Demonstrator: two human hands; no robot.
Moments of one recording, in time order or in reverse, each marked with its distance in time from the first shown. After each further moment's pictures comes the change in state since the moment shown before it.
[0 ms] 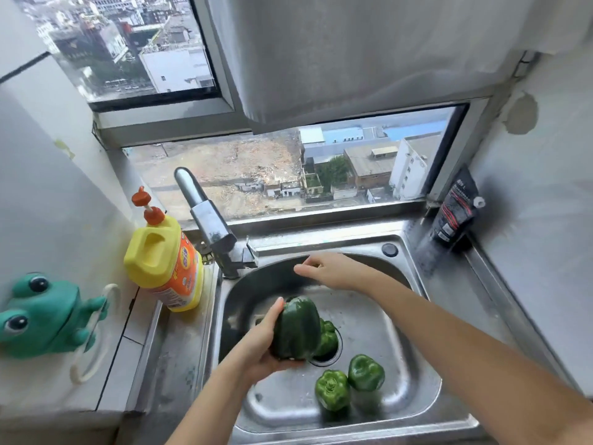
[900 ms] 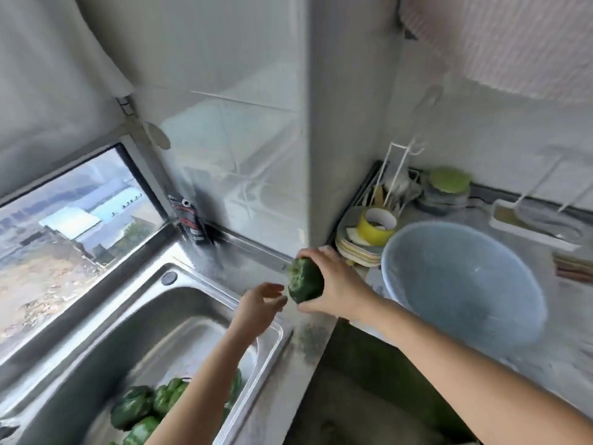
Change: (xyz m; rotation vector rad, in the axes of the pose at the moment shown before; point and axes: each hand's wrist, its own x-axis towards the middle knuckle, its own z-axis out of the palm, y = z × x) left_hand -0.017 -0.103 0.257 1.319 -0.503 0.665; right_hand -0.337 0.143 0.050 0.119 0.974 0.419
